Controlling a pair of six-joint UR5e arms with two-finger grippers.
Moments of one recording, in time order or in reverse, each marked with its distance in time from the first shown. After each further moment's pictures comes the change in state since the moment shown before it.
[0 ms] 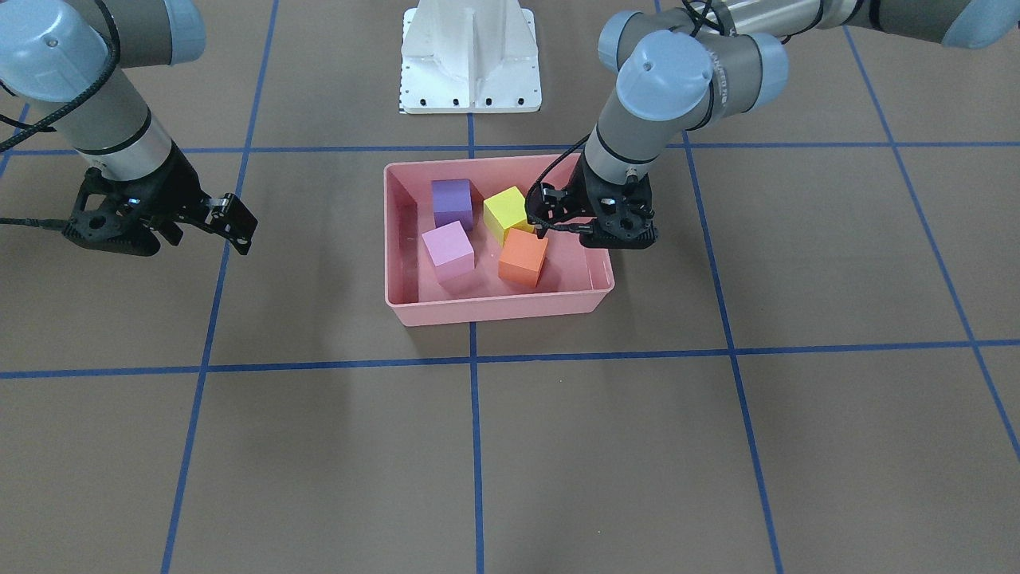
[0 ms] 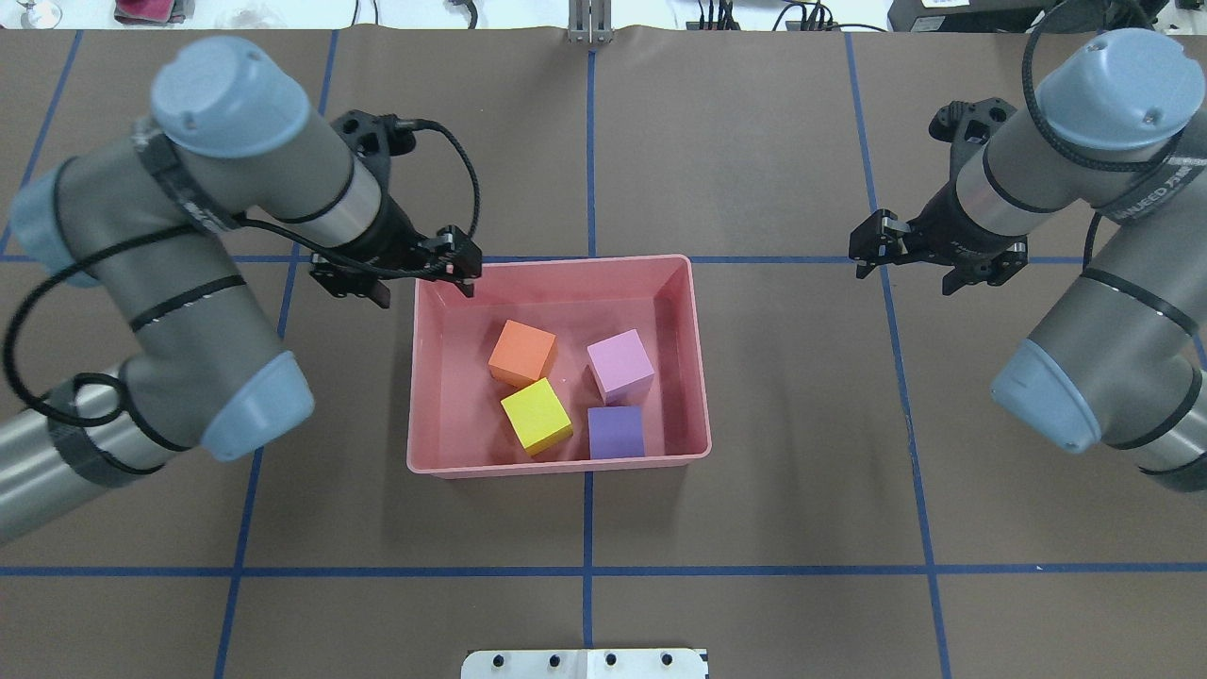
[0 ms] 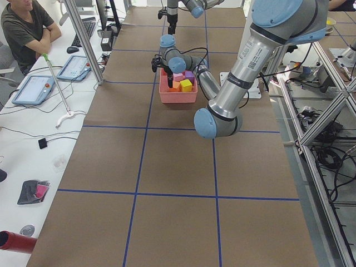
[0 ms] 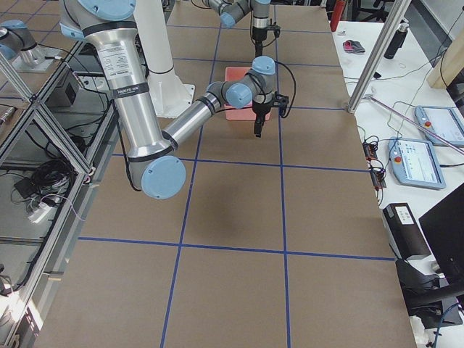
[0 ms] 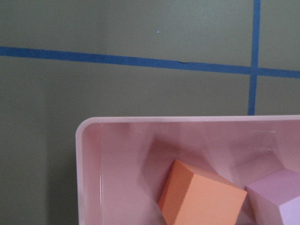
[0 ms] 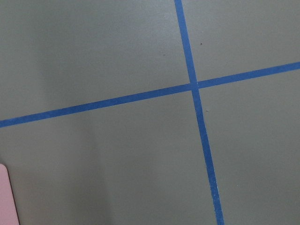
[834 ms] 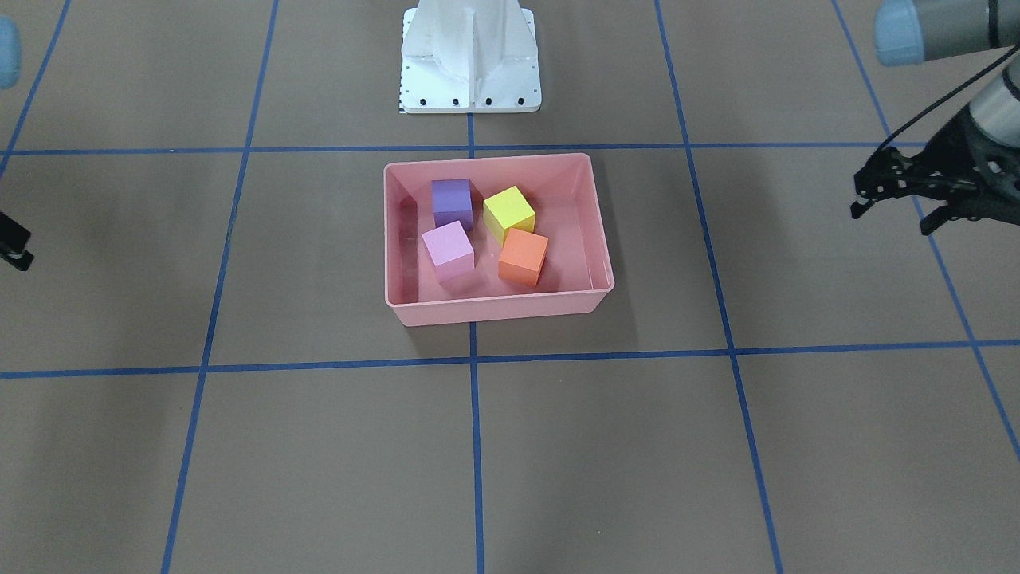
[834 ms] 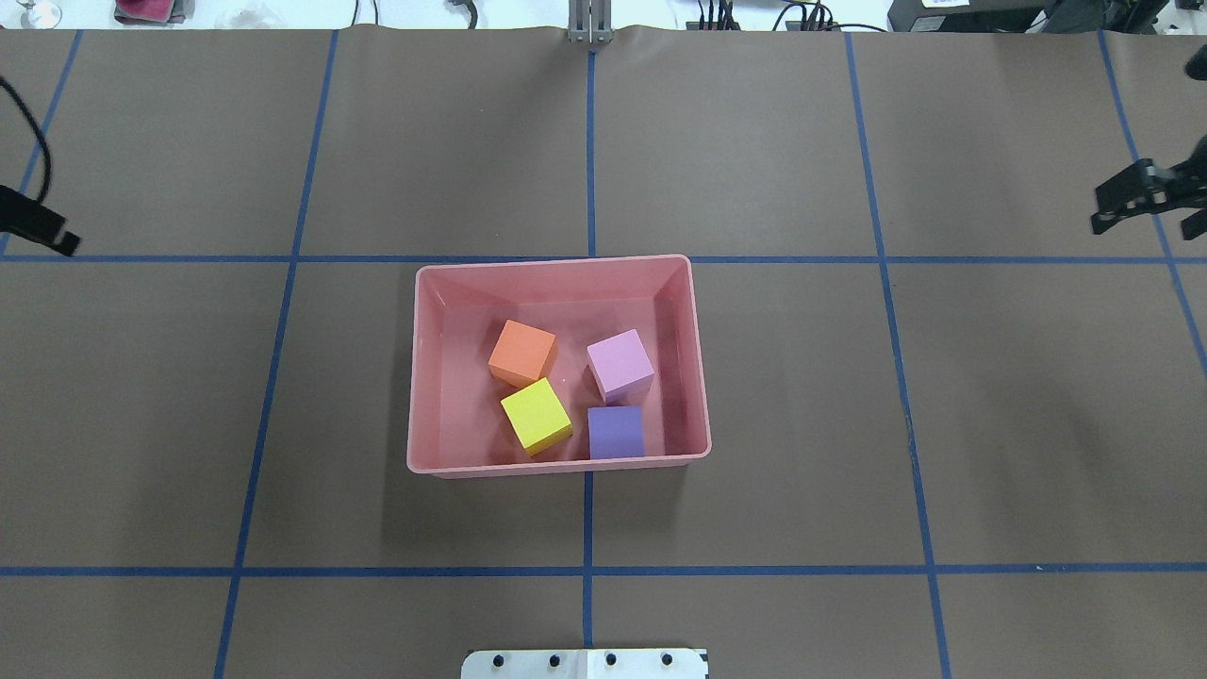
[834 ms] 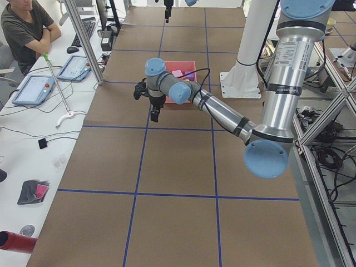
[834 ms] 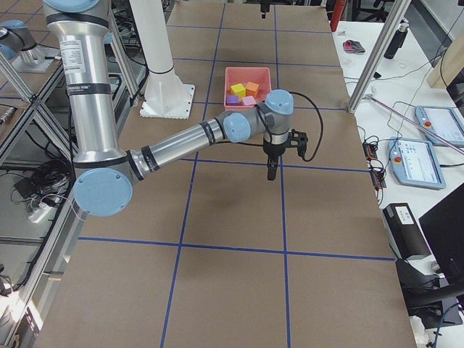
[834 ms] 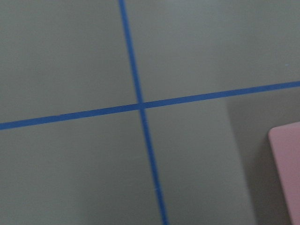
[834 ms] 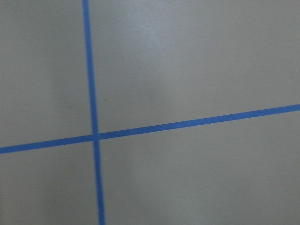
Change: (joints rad) left arm -0.490 0.472 -0.066 0.017 -0.158 0.934; right arm 0.405 -0.212 -0.098 -0.003 0.172 -0.617
